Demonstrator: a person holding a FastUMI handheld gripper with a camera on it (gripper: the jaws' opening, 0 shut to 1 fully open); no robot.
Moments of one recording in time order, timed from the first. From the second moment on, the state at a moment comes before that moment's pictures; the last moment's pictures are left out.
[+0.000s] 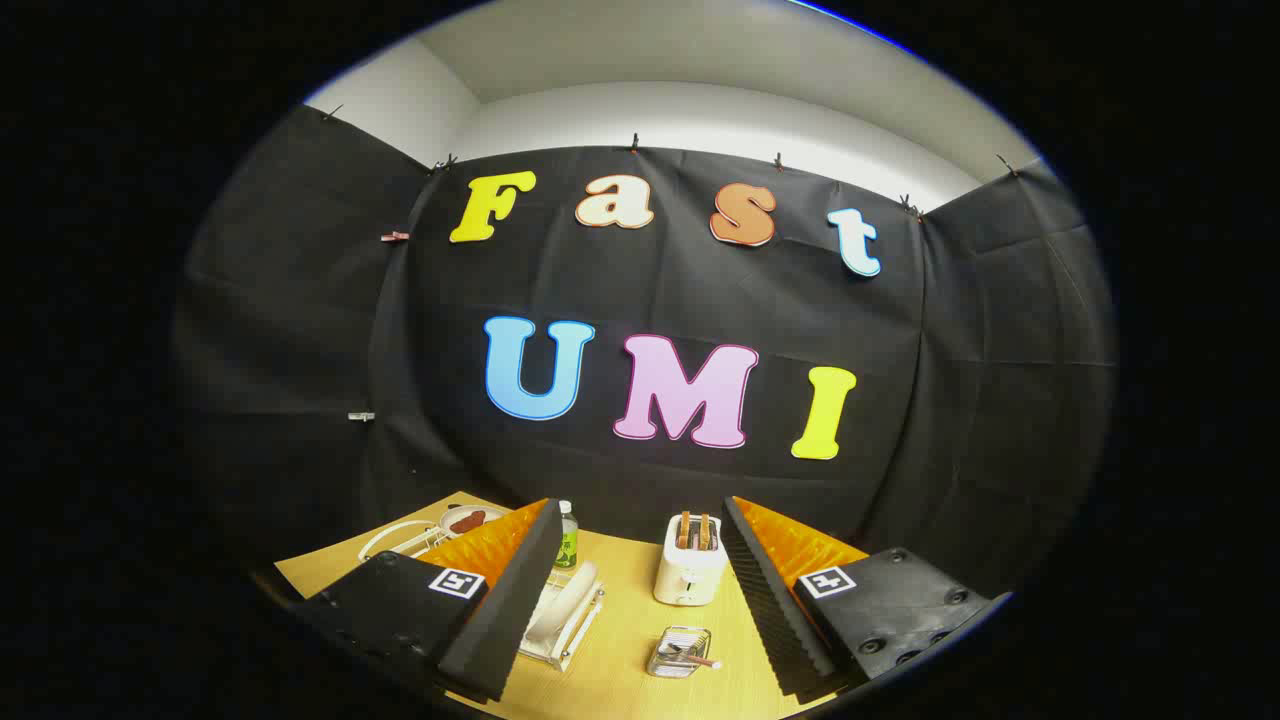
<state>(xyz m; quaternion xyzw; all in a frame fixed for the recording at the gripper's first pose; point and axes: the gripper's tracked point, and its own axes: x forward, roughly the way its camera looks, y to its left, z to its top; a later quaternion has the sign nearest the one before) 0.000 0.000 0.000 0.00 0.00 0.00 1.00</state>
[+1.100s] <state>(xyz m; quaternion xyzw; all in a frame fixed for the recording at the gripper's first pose) 0.033 0.051 -0.032 -0.01 0.08 0.04 1.00</state>
